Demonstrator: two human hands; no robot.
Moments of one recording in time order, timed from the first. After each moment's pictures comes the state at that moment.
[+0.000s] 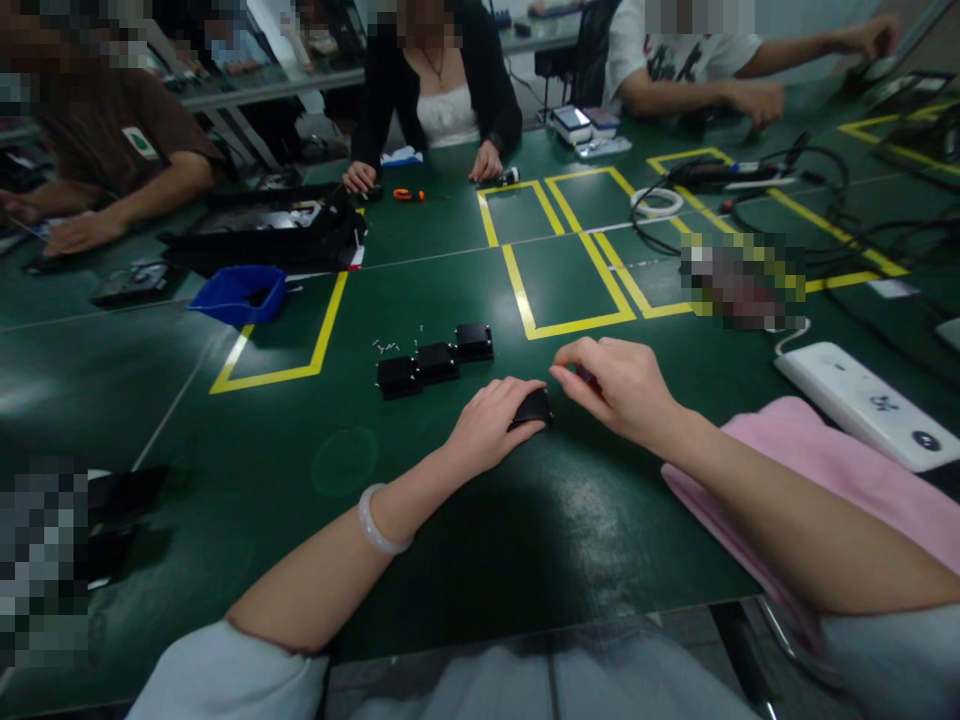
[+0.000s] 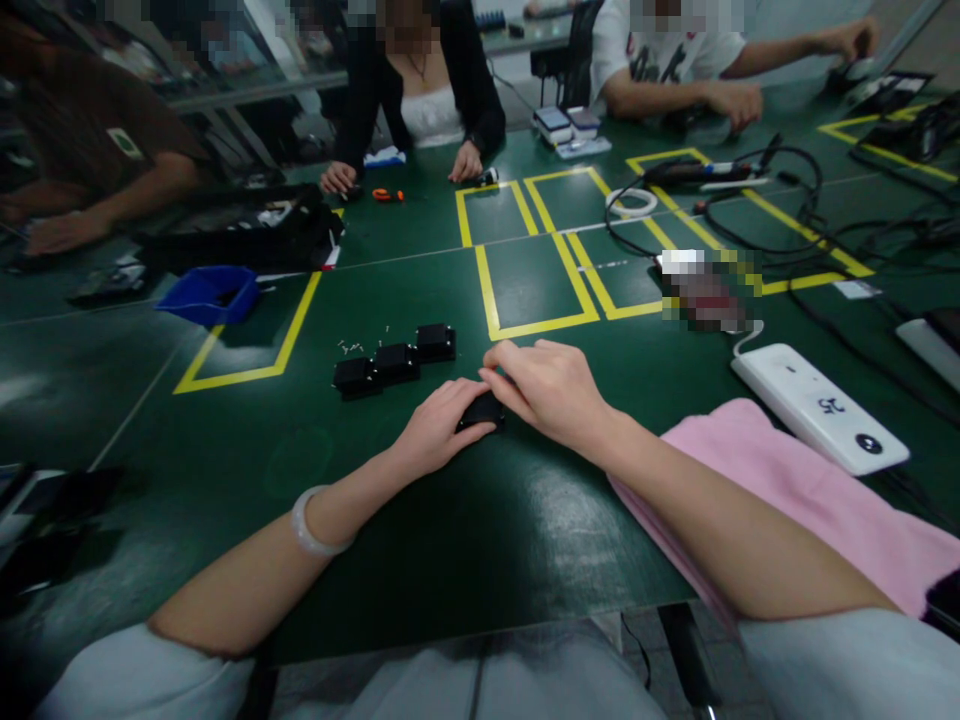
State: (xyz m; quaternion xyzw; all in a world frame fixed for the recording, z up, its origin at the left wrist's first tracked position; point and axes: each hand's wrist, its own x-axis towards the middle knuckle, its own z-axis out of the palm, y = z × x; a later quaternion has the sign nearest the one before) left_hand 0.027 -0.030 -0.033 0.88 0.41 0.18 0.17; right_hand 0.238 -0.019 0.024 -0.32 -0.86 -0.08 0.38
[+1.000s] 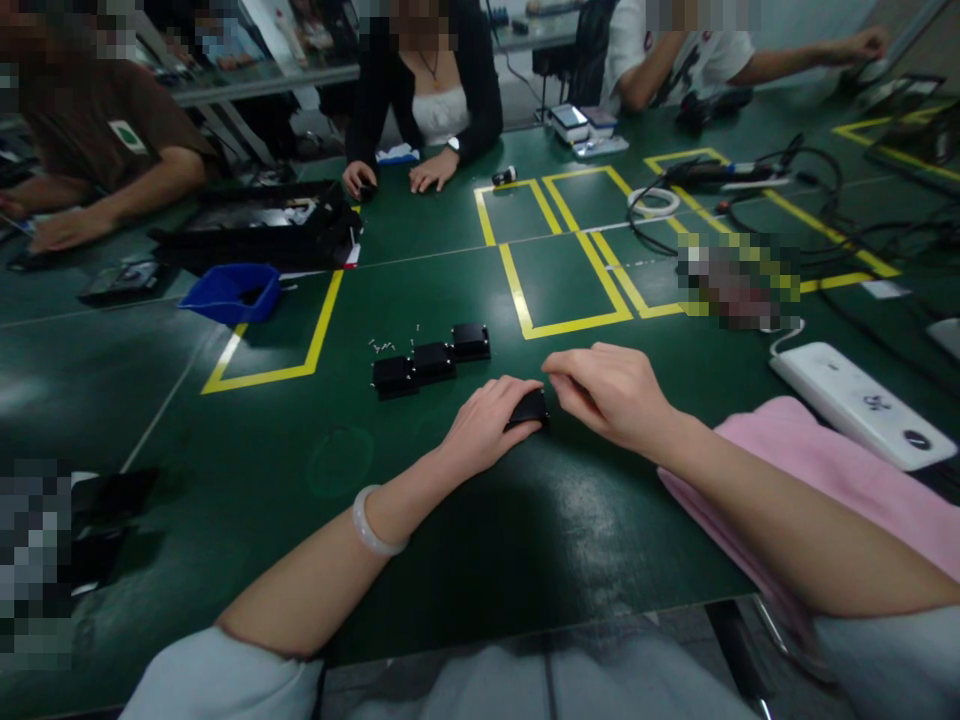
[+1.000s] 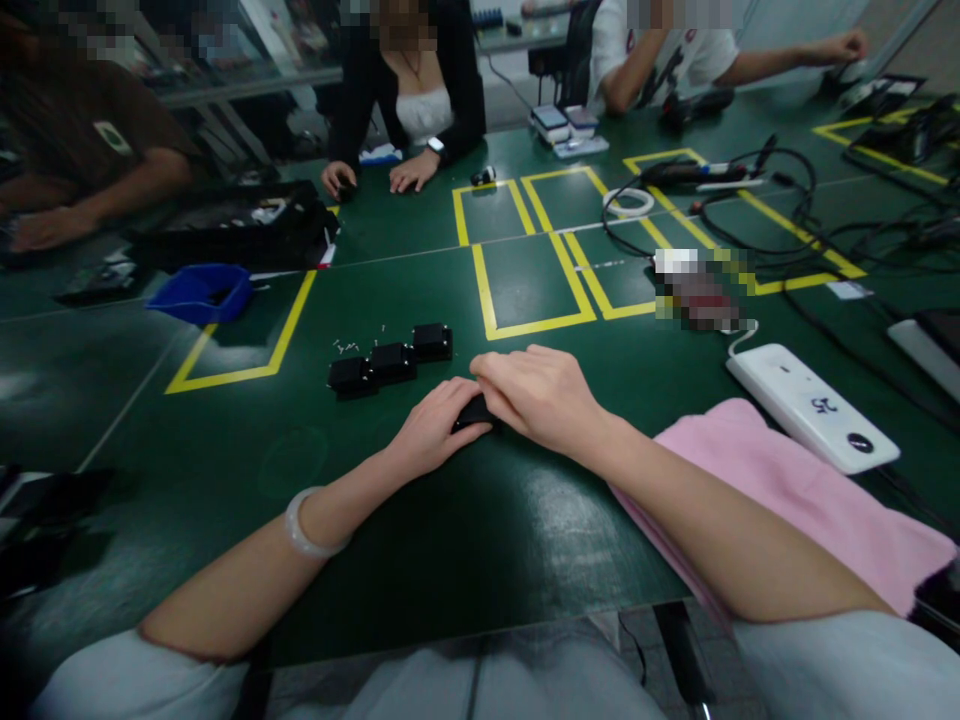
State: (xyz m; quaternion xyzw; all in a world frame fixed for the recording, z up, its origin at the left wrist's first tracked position) left_hand 0.027 -0.030 -0.033 0.87 0.41 0.18 0.18; right_hand 0.238 -0.023 0.027 -0.30 -0.88 -0.07 0.36
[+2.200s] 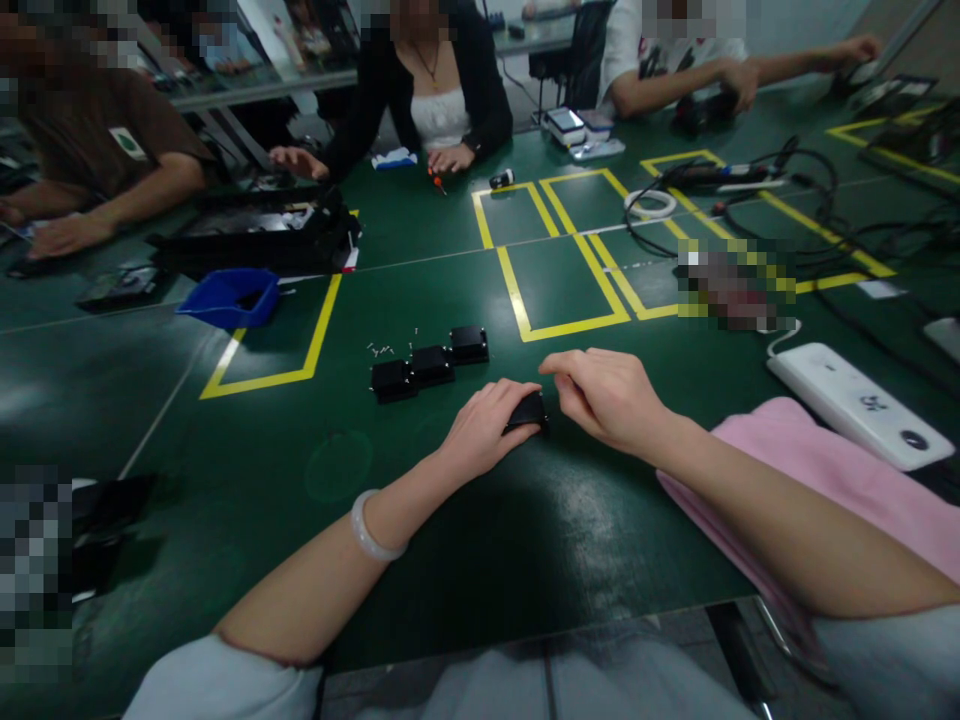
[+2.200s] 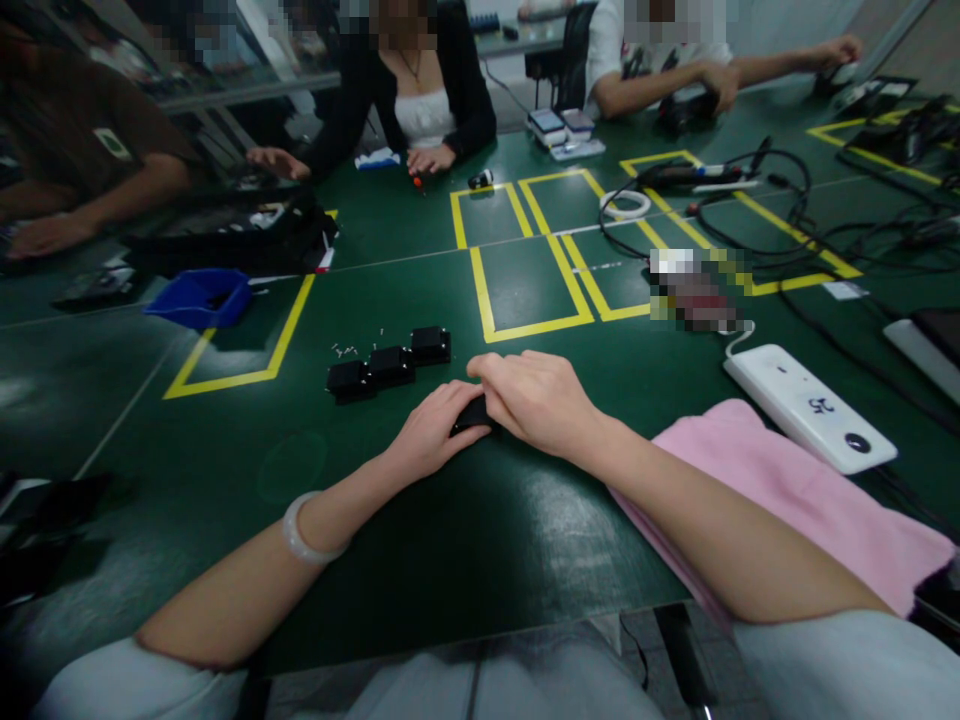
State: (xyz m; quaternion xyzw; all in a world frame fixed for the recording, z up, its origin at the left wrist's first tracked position) left_hand 0.027 -0.030 -0.032 0.87 0.41 0.18 0.19; right_hand 0.236 -0.024 0.025 -0.31 -0.88 -0.06 0.36
